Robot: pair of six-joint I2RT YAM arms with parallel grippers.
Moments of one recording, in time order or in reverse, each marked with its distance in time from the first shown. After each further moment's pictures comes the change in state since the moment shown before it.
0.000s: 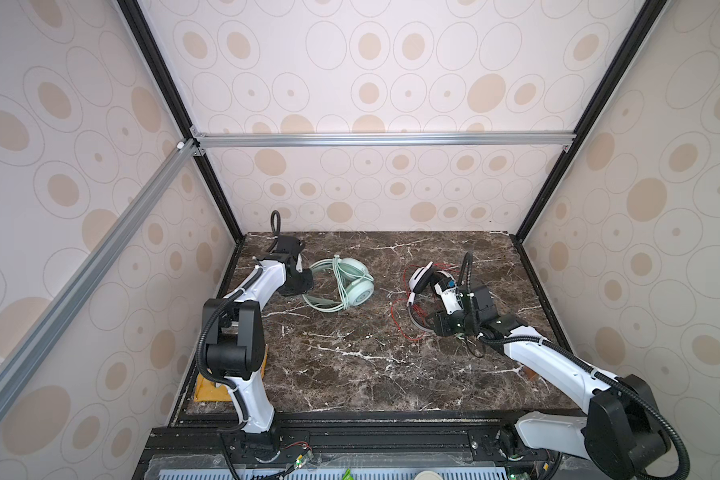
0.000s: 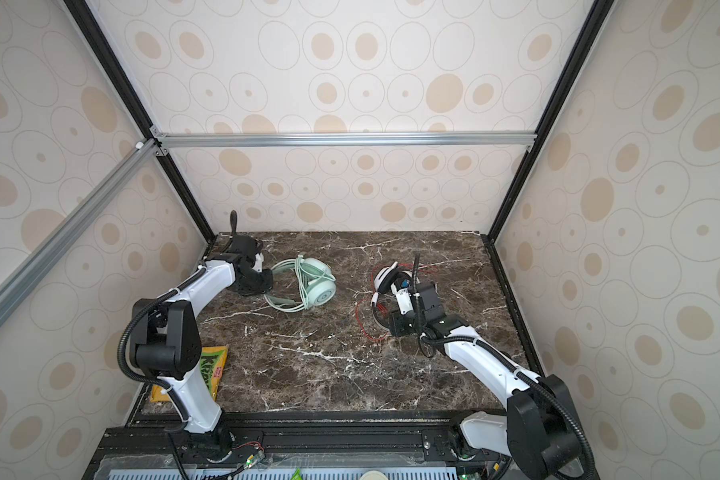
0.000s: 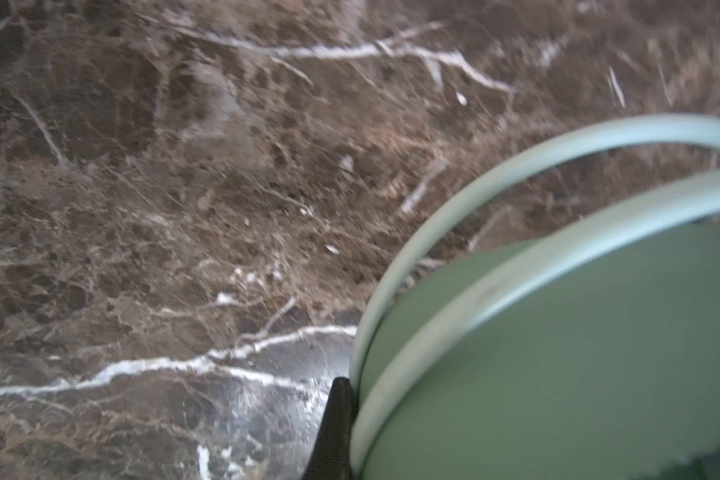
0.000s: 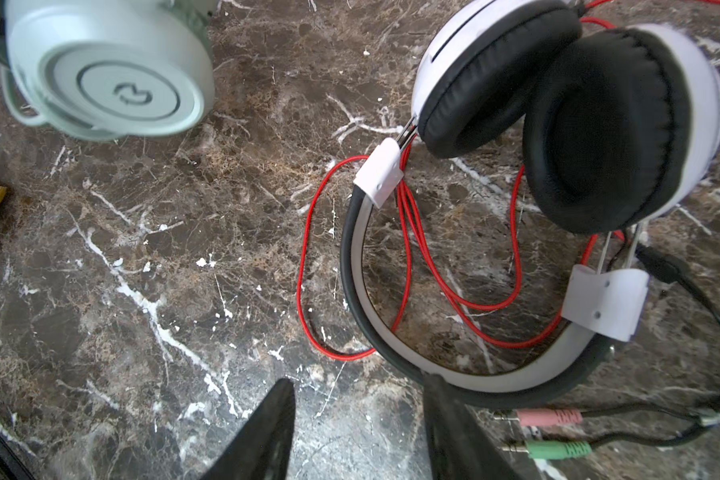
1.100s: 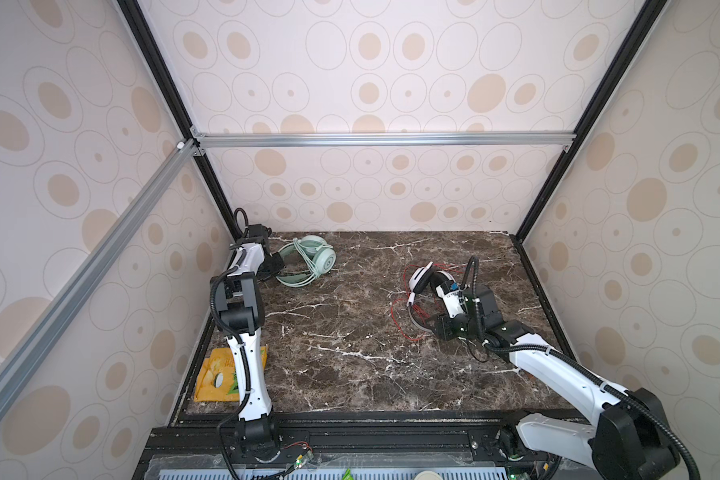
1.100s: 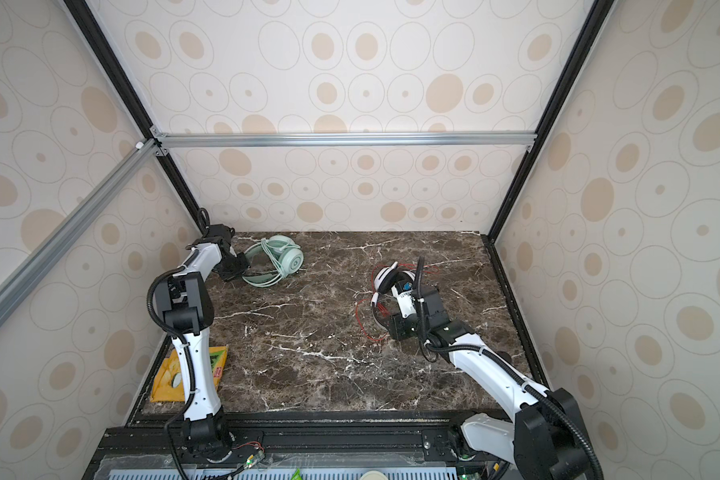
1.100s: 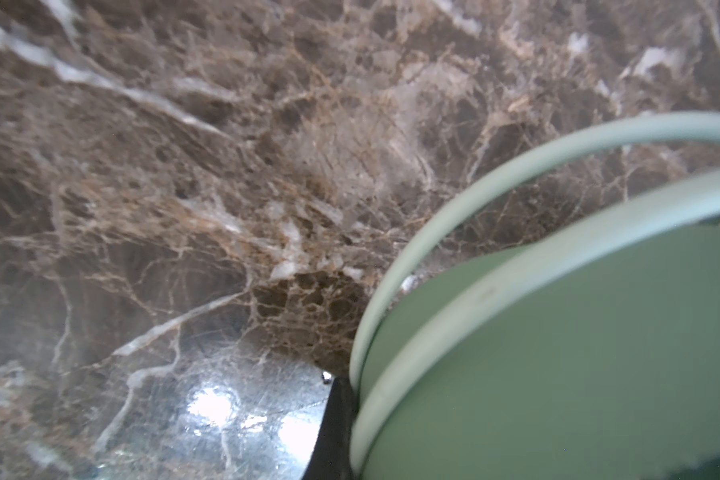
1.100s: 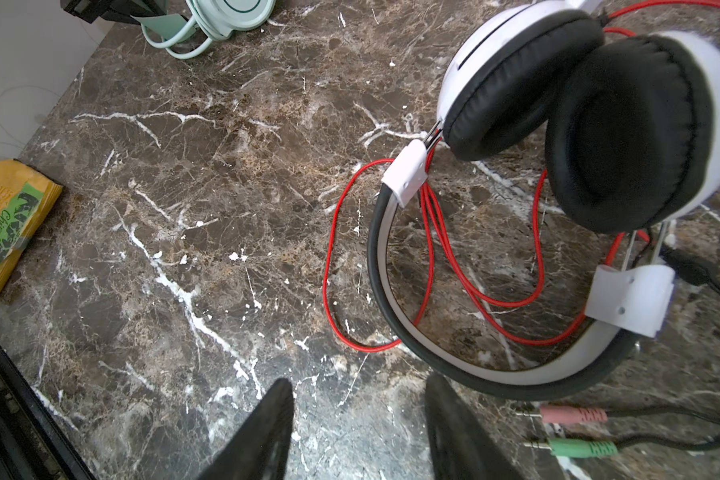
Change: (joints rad) left arm 0.203 0.505 0.582 -0.119 -0.016 -0.084; right arm 0.000 -0.079 -0.047 0.015 -0.049 0.006
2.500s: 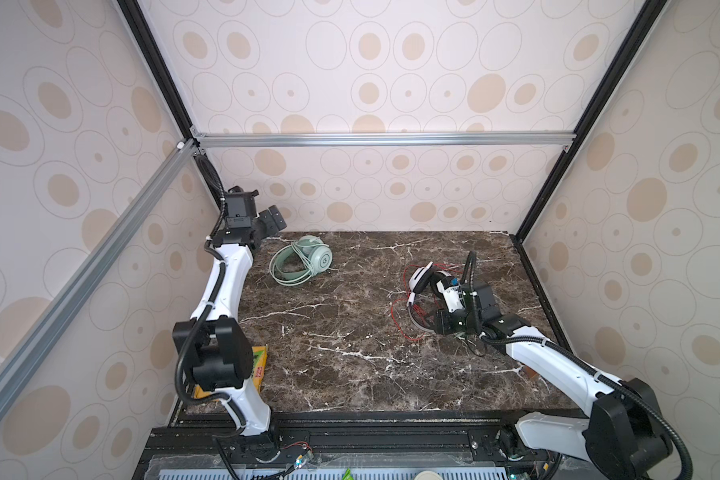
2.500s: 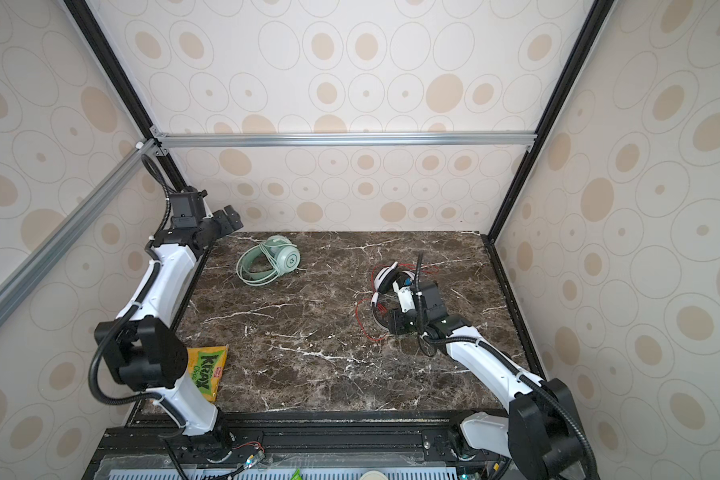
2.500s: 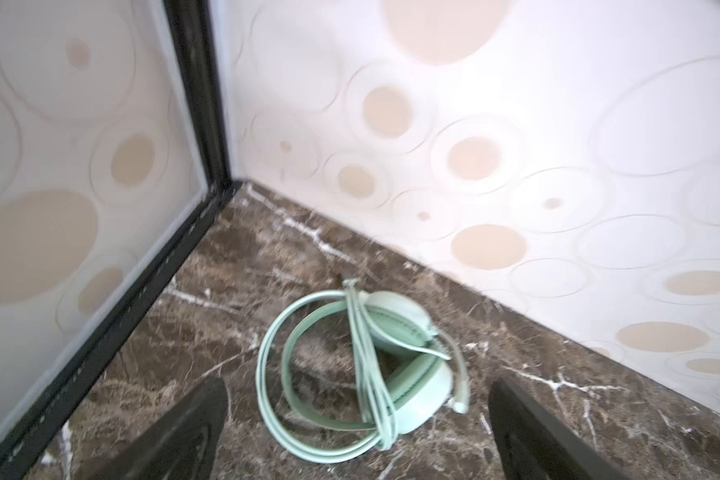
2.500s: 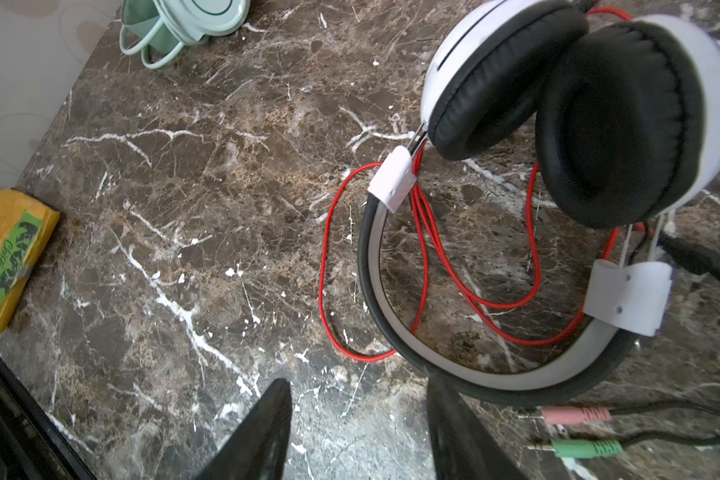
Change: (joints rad) left arm -0.183 -0.718 -0.386 0.449 -0.166 0.035; right arm -0.027 0.106 0.087 -0.026 -0.008 0.097
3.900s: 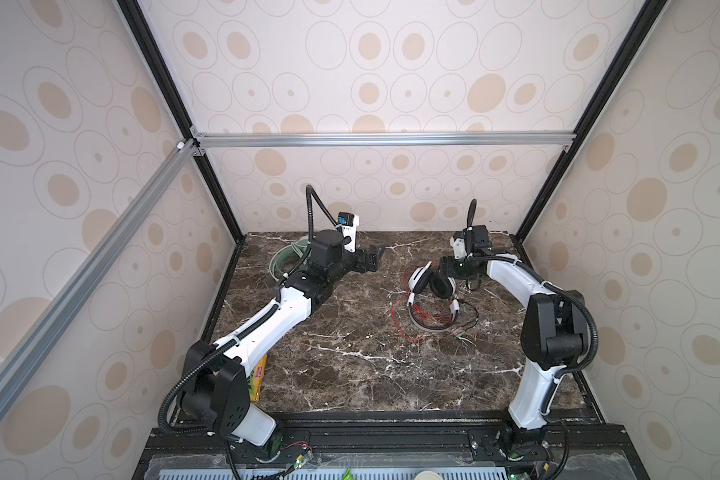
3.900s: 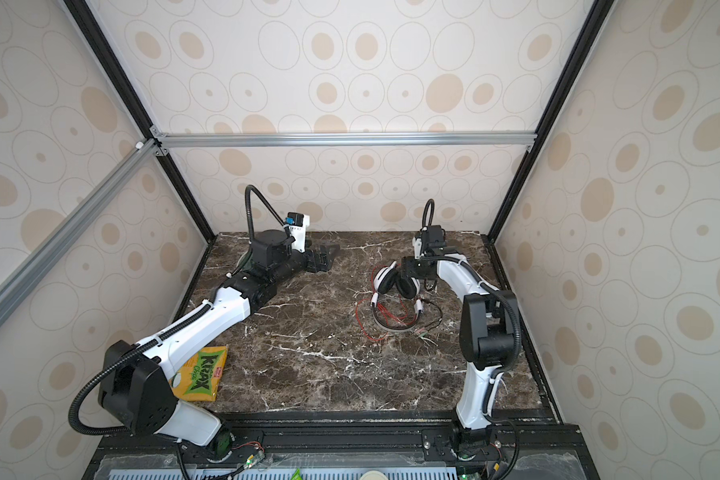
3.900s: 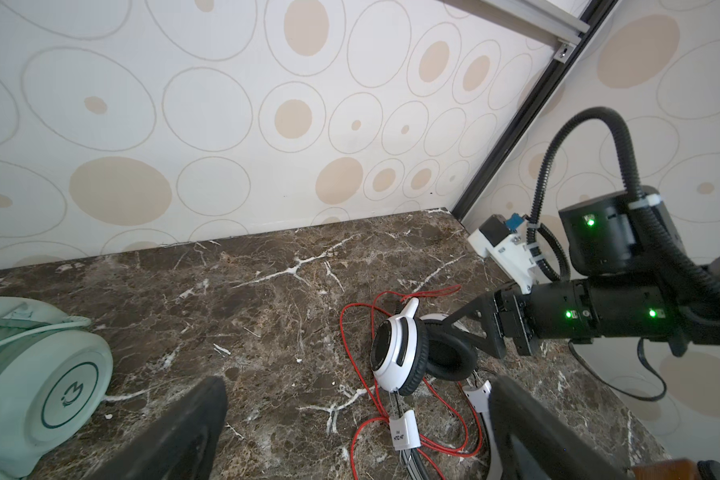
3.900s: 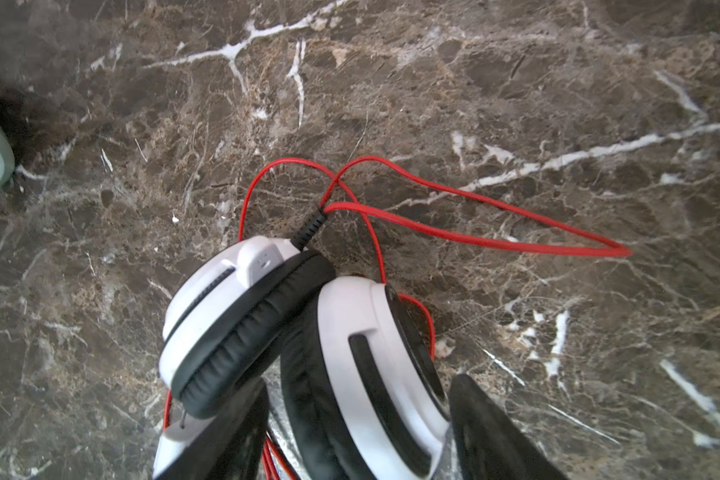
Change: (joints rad) left arm -0.490 -0.157 -0.401 0.383 0.182 0.061; right arm -0.239 0.666 0.775 -0.314 0.070 -0.128
